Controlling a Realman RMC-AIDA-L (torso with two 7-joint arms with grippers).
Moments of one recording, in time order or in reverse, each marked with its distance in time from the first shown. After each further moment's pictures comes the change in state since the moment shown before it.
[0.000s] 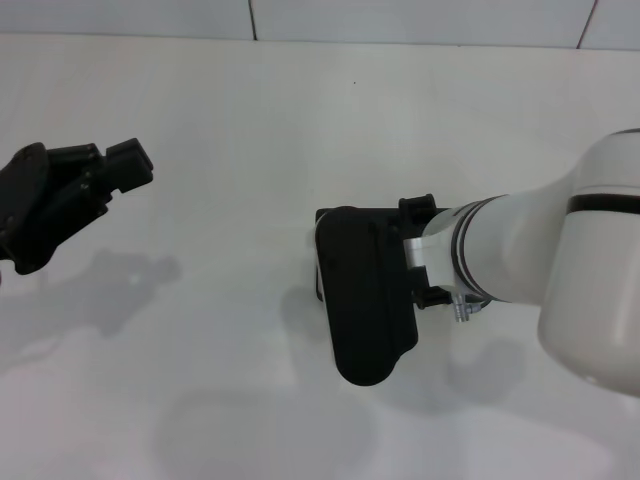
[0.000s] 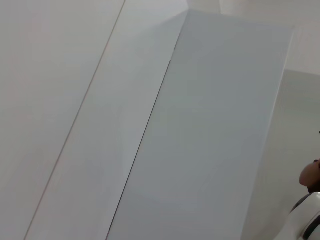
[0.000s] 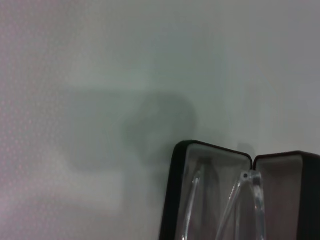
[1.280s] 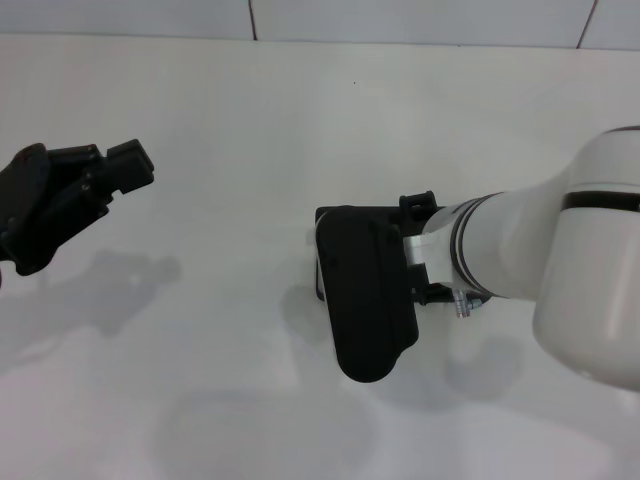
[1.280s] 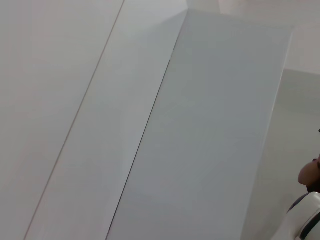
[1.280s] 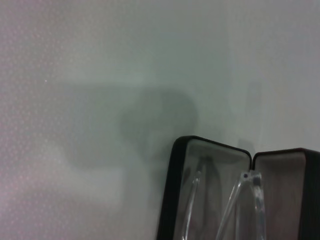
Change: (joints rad) left arm 0.000 0.000 0.000 0.000 0.001 0.000 0.004; right arm 0.011 0.000 0.000 0.022 -0.001 0.010 -0.011
